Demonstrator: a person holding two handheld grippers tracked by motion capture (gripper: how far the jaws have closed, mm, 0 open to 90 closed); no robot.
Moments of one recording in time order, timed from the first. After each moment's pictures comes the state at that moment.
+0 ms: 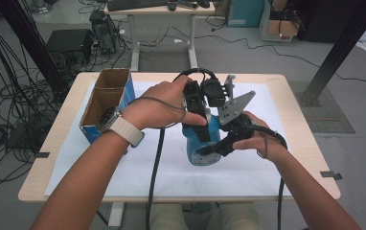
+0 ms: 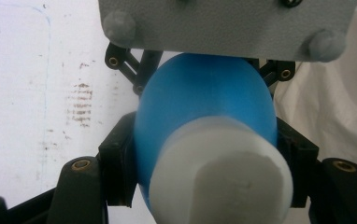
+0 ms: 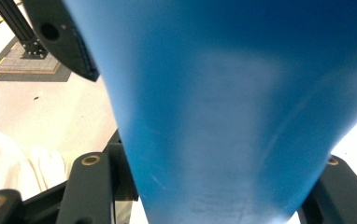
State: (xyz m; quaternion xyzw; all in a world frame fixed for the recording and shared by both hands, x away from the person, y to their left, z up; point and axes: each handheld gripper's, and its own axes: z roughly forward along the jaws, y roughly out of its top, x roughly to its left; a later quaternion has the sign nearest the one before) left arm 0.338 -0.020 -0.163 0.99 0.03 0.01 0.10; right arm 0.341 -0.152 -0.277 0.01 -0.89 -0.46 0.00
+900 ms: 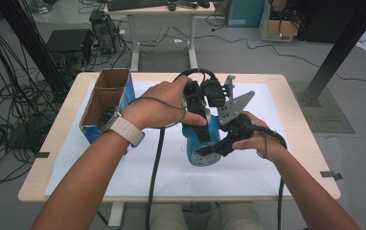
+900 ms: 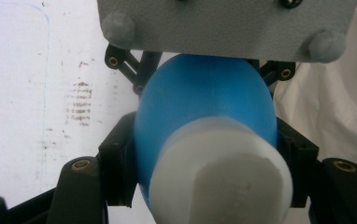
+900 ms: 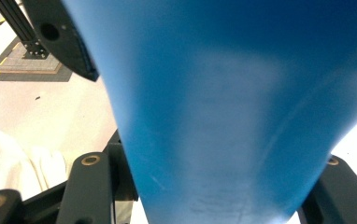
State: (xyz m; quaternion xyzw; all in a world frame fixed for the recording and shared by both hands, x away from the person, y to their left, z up) left arm 0.338 -0.020 -0.164 1.00 0.03 0.01 0.09; right arm 0.343 -0.151 -0.279 0.01 -0.89 -0.46 0.00
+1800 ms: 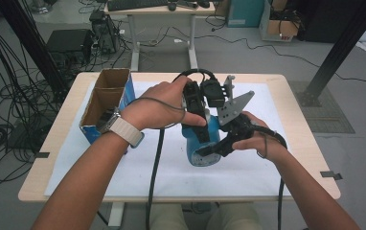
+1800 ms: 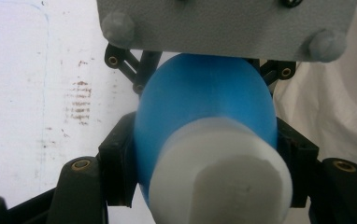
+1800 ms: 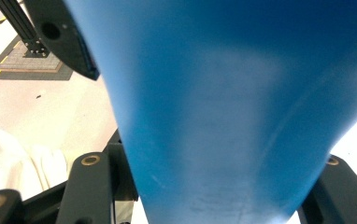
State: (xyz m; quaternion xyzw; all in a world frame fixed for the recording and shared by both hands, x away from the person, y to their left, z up) left arm 0.337 -0.018 -0.166 0.99 0.03 0.01 0.11; right arm 0.342 -0.150 -0.277 0.01 -0.89 -0.46 0.00
